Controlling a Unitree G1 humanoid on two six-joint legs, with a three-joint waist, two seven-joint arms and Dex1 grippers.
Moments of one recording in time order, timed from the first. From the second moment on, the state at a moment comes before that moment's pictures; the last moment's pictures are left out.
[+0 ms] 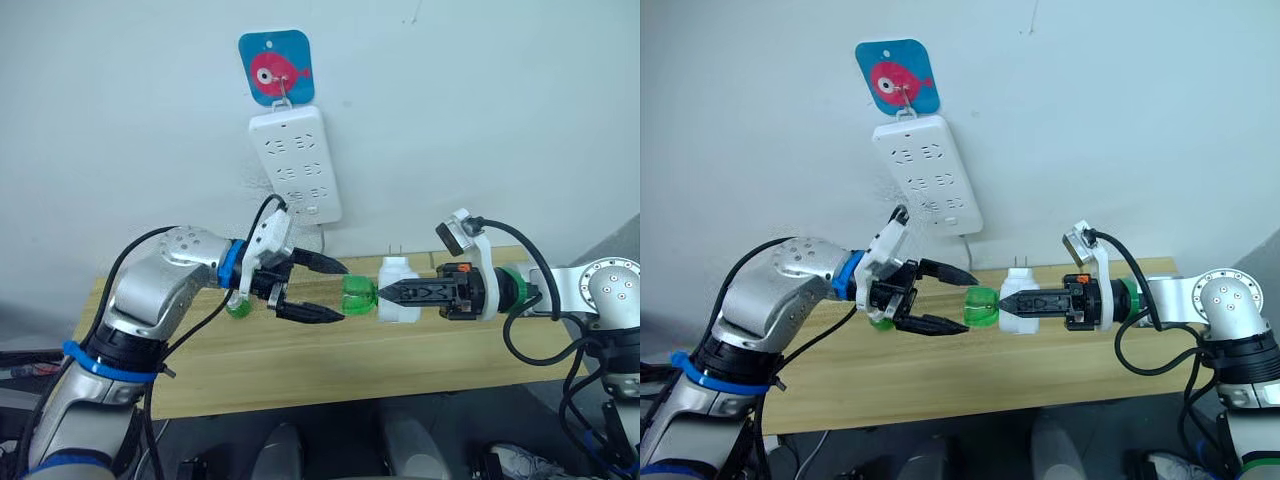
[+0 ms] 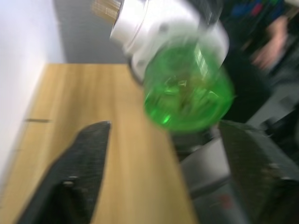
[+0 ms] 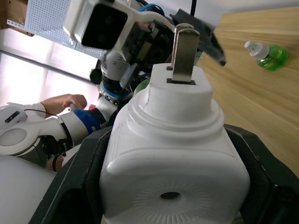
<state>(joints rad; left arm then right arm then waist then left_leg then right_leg) -0.51 0.69 -0.20 -0.16 -0.49 0.33 -1.35 -0.56 -0.76 0.06 -0.06 1.77 1.33 0.38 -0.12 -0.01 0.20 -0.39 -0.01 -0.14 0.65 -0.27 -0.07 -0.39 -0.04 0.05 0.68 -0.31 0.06</state>
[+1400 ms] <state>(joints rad) -0.72 0.71 -0.18 -0.08 -0.92 1.04 -1.25 -0.57 -0.73 0.06 -0.07 1.80 1.32 0.36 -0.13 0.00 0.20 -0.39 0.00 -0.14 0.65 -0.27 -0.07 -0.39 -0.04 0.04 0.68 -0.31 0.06</state>
